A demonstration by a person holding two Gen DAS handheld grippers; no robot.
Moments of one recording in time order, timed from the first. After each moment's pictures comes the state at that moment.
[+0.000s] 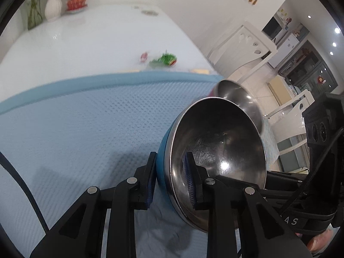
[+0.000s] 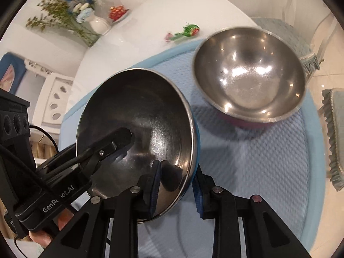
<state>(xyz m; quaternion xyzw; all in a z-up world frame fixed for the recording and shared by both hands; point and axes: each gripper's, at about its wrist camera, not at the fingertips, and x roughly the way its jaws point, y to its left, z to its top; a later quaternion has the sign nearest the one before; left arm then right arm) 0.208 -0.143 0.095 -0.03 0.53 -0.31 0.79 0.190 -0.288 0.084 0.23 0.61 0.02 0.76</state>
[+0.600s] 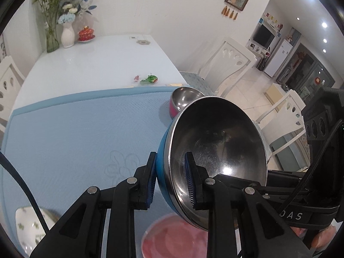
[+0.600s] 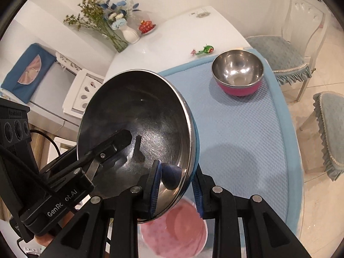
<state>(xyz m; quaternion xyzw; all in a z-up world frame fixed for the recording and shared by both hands) 0.075 -0.108 0.203 -0.02 0.47 -0.30 0.83 0.064 -0.253 0.202 0.22 0.56 0.05 0.80</state>
